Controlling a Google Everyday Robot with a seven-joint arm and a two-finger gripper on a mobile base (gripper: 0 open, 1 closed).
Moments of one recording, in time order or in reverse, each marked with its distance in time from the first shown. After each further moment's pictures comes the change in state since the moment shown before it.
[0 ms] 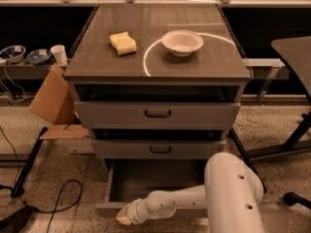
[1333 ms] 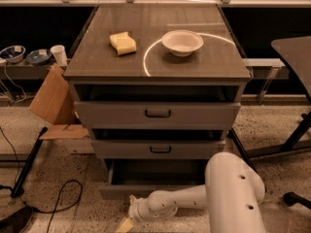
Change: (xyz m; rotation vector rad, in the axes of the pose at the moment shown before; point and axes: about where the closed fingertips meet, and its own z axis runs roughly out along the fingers) arm 0.003 -0.007 -0.005 0.025 0.002 0.023
